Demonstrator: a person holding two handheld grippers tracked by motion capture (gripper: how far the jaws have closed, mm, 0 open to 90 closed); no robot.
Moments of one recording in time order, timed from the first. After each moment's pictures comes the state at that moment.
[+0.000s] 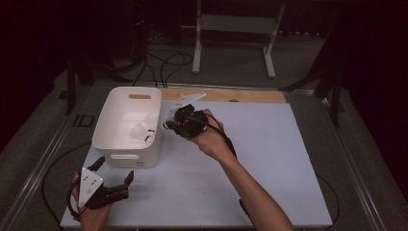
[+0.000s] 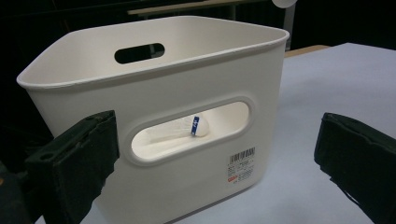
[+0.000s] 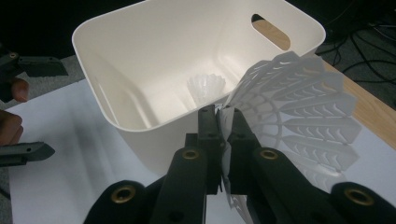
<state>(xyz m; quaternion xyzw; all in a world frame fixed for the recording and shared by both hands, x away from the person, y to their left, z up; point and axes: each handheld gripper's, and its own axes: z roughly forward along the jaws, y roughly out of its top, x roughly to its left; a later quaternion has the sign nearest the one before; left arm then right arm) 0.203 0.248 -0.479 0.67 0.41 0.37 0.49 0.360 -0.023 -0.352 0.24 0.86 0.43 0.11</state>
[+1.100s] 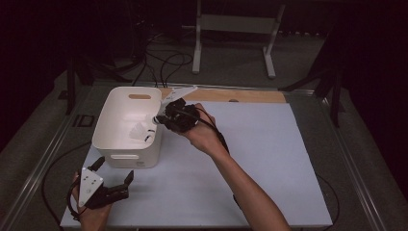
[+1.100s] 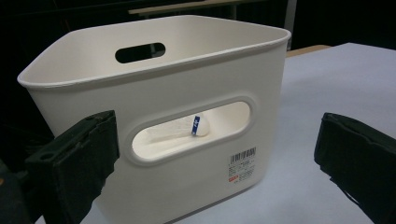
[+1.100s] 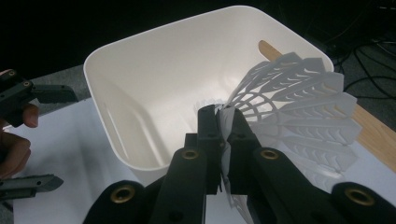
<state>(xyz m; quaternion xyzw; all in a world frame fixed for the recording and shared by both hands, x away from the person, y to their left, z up) 0.204 0.248 -0.479 0.67 0.41 0.37 0.49 0.366 -0.003 -0.339 0.23 0.86 0.44 0.11</state>
